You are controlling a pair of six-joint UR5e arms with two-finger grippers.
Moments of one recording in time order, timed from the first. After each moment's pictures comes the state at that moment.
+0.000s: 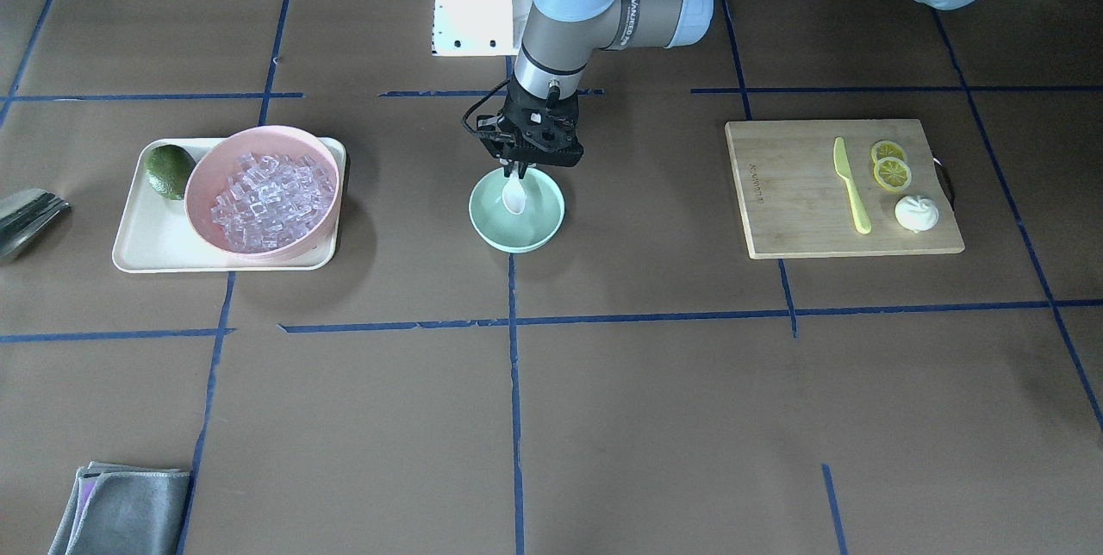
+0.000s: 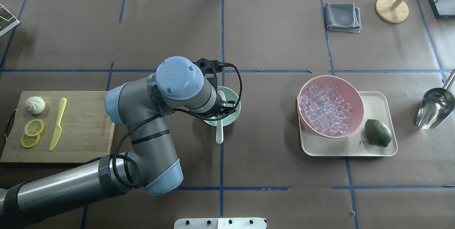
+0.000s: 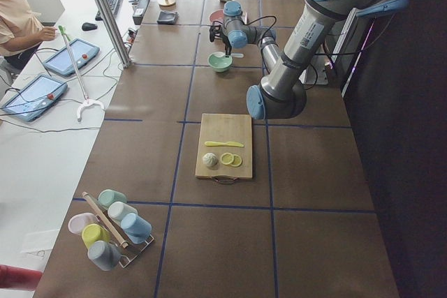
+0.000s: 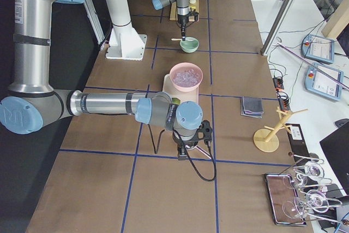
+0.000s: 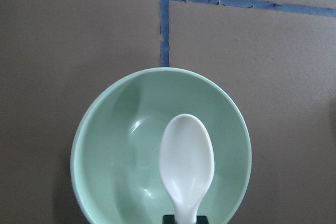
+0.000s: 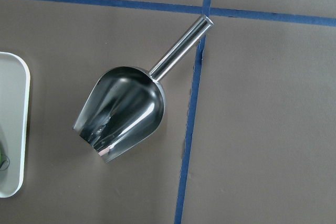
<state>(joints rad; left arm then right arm) -0.47 -2.33 -1.62 -1.78 -1.86 -1.30 1.60 -1.69 1.74 -1.77 2.44 -0.25</state>
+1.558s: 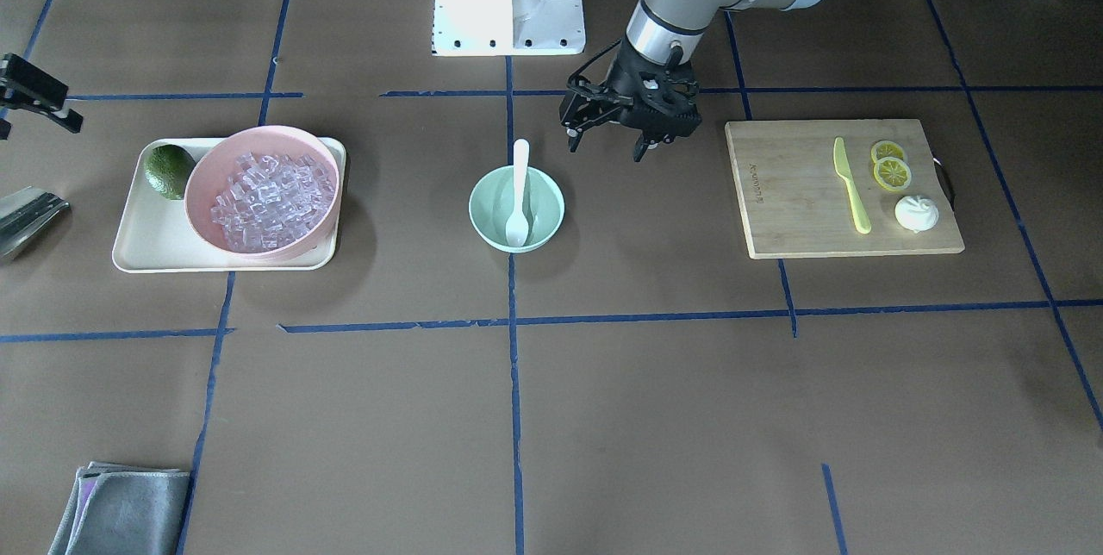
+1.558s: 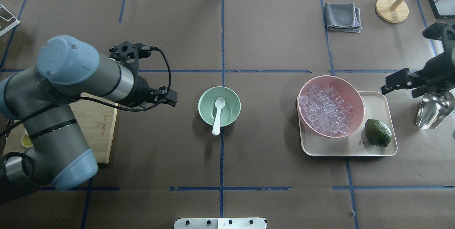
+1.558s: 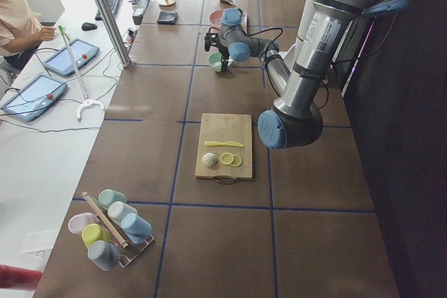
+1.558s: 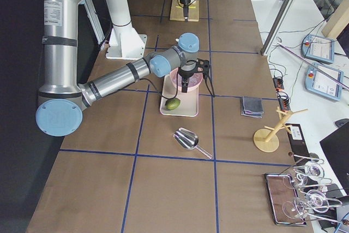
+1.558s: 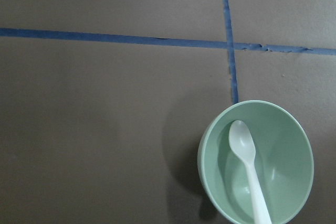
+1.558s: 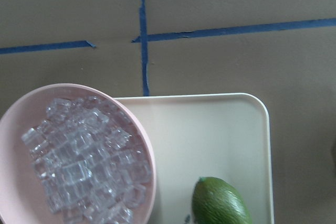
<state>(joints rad) -0.65 -1.95 -1.98 -1.78 -2.02 -1.17 0.98 -1.59 2.08 -1.39 2.24 0.92</state>
